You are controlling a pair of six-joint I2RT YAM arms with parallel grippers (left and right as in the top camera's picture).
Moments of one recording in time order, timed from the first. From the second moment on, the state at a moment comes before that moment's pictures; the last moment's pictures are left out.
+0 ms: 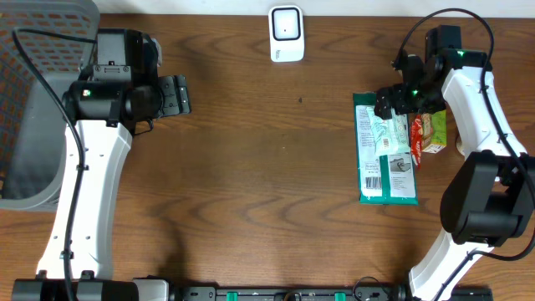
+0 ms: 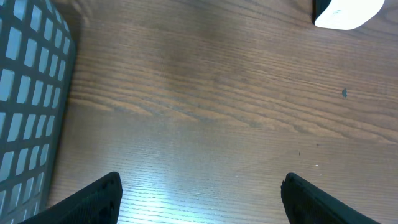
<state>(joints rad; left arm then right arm) -0.03 1.51 1.51 -1.02 0.07 -0.18 -0.07 1.98 1.66 -1.05 -0.16 -0.23</state>
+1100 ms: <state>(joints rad) -0.03 1.51 1.51 -1.02 0.07 -0.18 0.09 1.32 1.67 -1.04 -0.14 -0.23</state>
